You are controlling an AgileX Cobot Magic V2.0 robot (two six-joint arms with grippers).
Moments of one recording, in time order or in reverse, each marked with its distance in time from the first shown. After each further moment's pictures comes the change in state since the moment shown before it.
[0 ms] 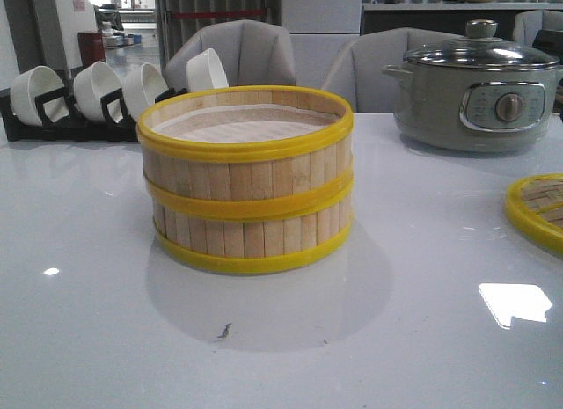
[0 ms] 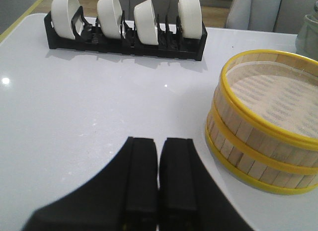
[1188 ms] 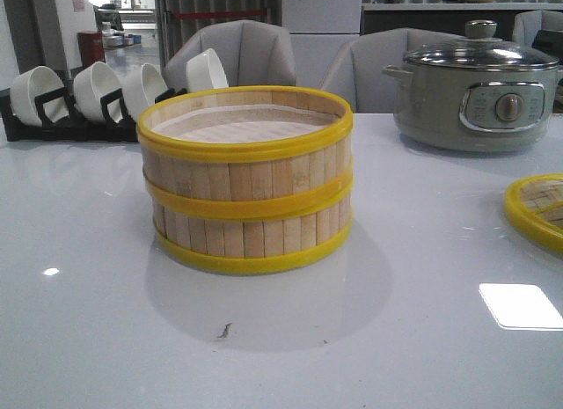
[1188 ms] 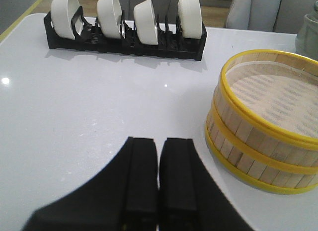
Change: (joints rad) left arm 0.000 0.000 0.000 0.000 0.001 0.000; right arm 0.027 -0.329 0.282 0.087 -0.099 0.002
